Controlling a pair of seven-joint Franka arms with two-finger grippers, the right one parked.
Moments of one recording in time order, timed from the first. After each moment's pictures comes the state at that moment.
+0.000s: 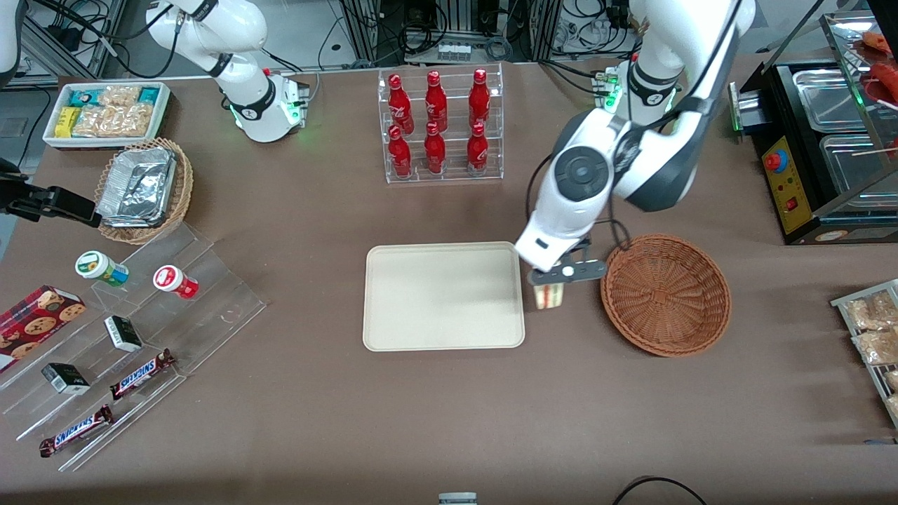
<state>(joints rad) -0.54 0.37 -0.06 -1.68 0.00 1.95 -0.67</state>
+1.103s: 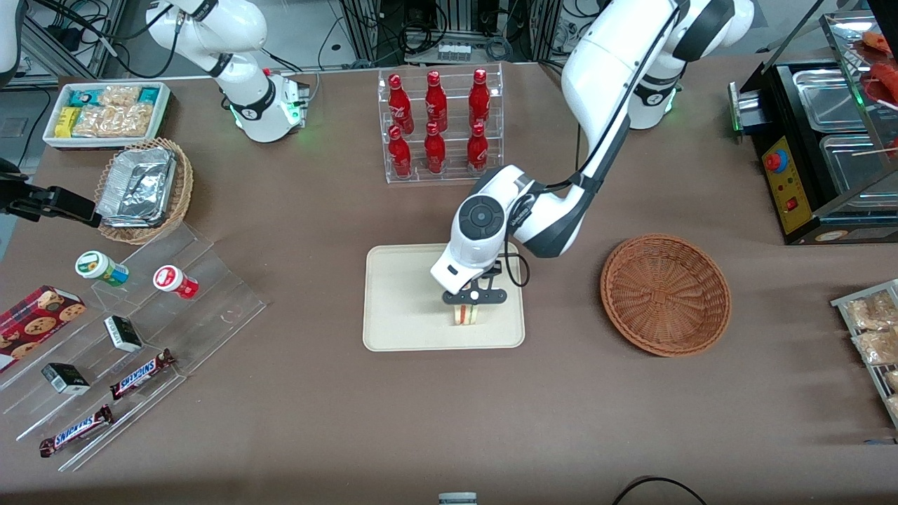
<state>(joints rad) -0.64 0.73 -0.12 -1.46 0.00 2.18 -0.74</state>
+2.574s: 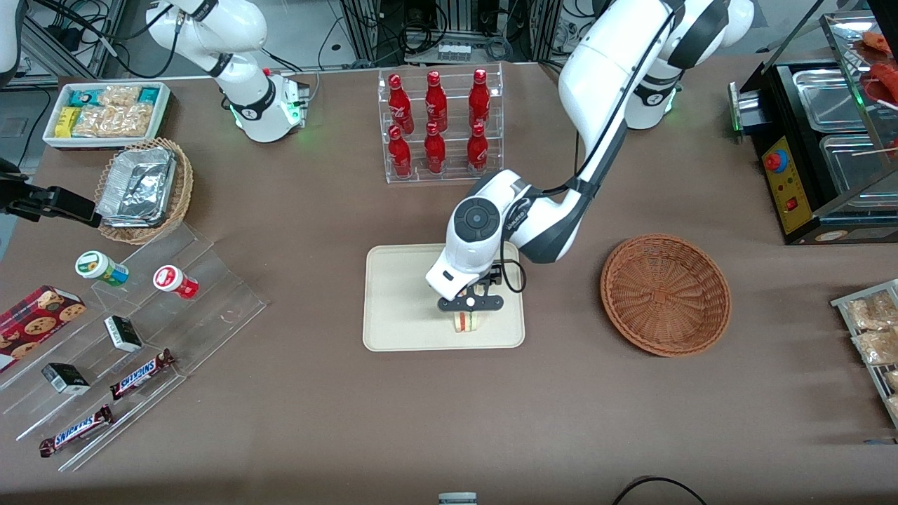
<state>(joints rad) -0.64 0.74 -0.11 -1.38 0.01 2.15 -0.78</state>
